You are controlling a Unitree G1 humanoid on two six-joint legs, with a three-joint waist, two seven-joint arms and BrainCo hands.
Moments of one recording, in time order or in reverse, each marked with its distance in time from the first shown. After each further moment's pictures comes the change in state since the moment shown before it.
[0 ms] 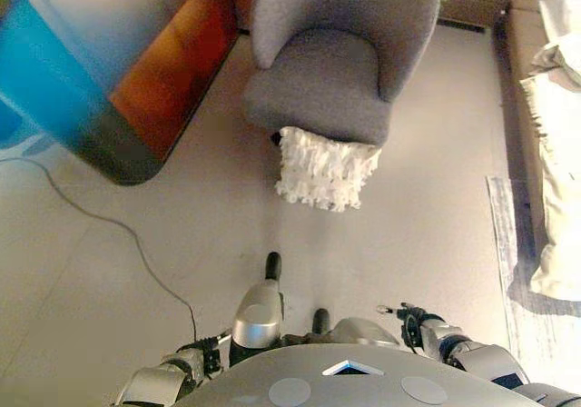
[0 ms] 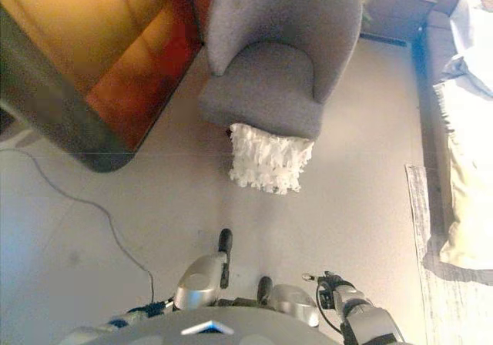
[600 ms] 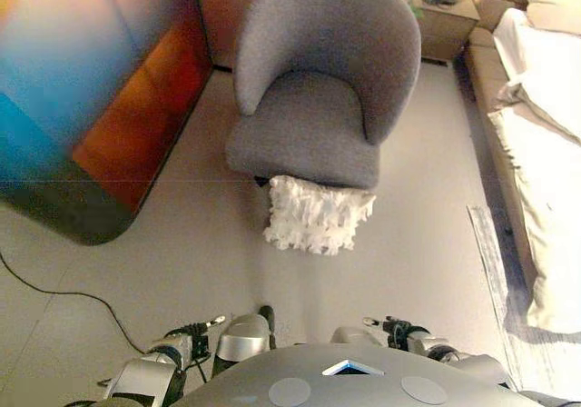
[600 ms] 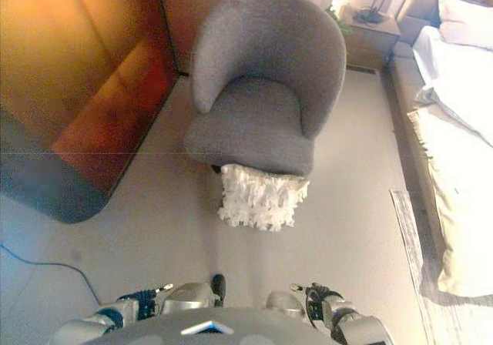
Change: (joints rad) left arm -0.040 0.074 -0.022 -0.048 0.038 0.041 -0.003; right arm 0.018 0.069 -0.029 -0.043 -0.008 -0.017 0.009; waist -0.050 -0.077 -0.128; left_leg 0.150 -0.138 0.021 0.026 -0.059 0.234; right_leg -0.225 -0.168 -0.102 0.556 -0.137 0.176
